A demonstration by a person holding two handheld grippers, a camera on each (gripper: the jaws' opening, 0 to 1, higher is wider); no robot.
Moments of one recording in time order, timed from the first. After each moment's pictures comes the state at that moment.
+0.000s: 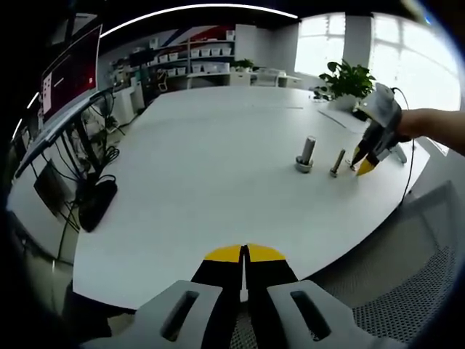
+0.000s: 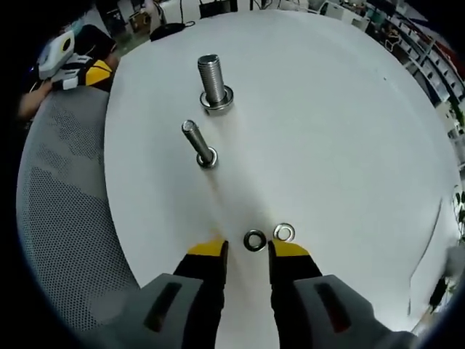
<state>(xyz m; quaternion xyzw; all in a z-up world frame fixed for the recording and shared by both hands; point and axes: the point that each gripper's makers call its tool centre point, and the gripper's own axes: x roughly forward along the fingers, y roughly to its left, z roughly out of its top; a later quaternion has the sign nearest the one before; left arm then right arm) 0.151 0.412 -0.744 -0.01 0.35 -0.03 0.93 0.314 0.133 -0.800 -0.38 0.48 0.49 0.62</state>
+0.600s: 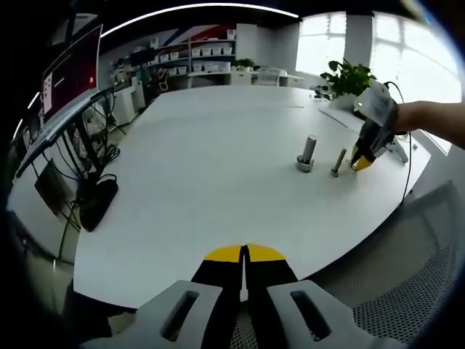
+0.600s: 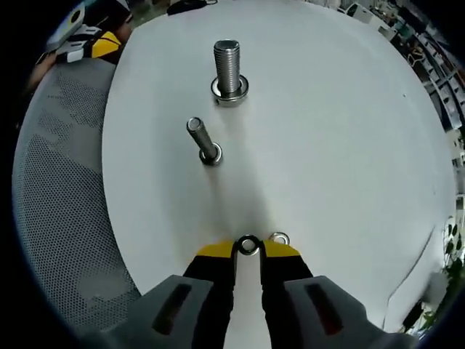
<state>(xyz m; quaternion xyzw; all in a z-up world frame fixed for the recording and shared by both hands) 0.150 0.412 -0.745 -0.01 0.36 -0.03 0.93 0.318 0.136 -0.801 -0.43 0.47 0.50 0.59</state>
